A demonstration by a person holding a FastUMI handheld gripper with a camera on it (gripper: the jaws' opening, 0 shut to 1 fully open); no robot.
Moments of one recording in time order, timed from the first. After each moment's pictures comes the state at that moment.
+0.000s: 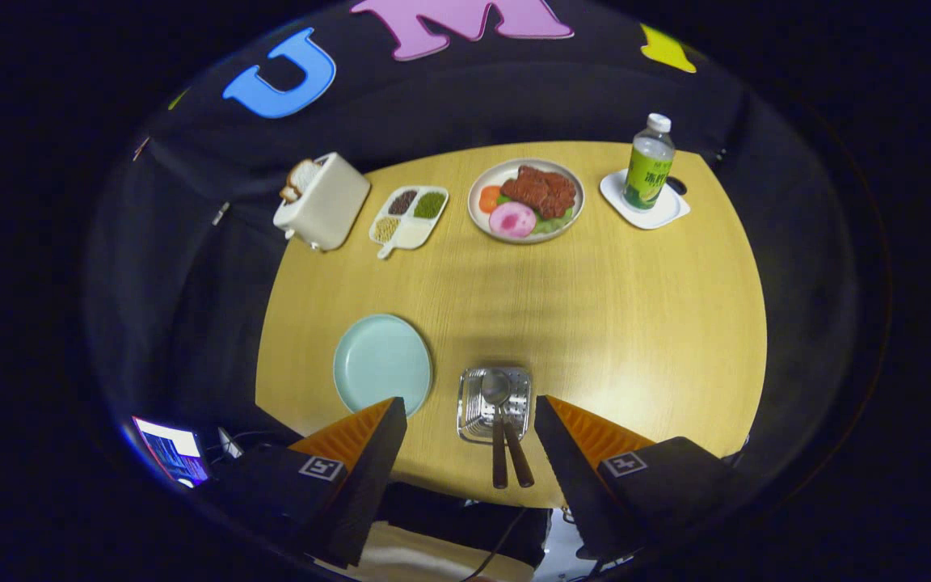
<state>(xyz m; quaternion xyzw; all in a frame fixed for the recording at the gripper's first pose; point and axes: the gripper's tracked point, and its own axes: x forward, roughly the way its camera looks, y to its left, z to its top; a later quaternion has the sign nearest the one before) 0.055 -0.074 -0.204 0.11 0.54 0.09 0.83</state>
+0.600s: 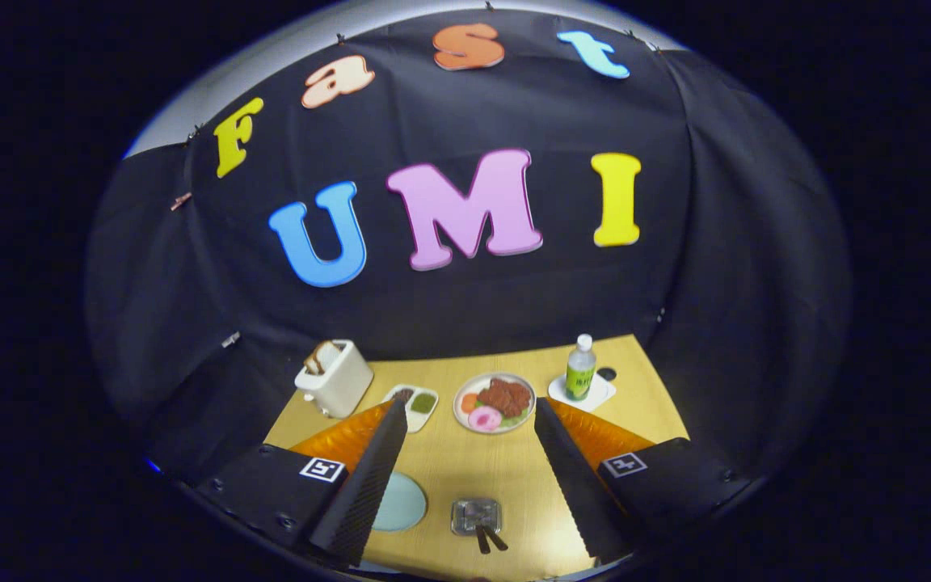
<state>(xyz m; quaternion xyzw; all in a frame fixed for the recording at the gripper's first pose) 0.094 -0.102 0.019 0.08 0.18 0.03 0.98</state>
